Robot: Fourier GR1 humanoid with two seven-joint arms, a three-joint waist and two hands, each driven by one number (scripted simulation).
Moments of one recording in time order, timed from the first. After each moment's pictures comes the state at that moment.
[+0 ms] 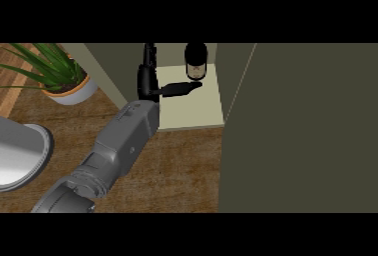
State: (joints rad) left arm -1.10 0.00 0.05 -0.12 0.42 0.41 -0.85; right arm -0.08 -0.06 0.05 -2.39 -0.23 0.20 0.55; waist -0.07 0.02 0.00
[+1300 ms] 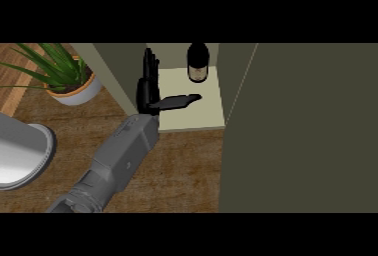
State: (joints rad) left arm -0.93 0.00 -0.18 -0.31 0.67 0.32 -0.85; right arm -0.11 -0.05 0.08 -2.40 -0.22 0.15 0.59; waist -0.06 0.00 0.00
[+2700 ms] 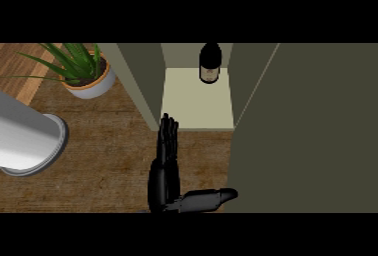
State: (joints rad) left arm -0.22 0.07 -0.80 -1.47 0.58 0.88 -0.64; right arm -0.07 -0.09 0.01 -2.41 -0.21 0.15 0.59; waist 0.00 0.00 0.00
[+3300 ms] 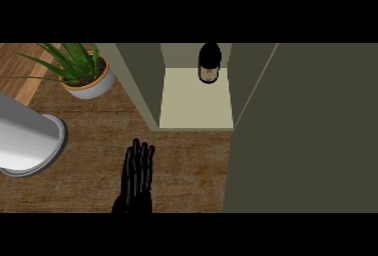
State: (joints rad) left arm 0.00 0.26 -0.87 -1.82 0.49 0.88 -0.58; right arm -0.04 -0.10 0.04 -2.42 -0.23 0.20 0.62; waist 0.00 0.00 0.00
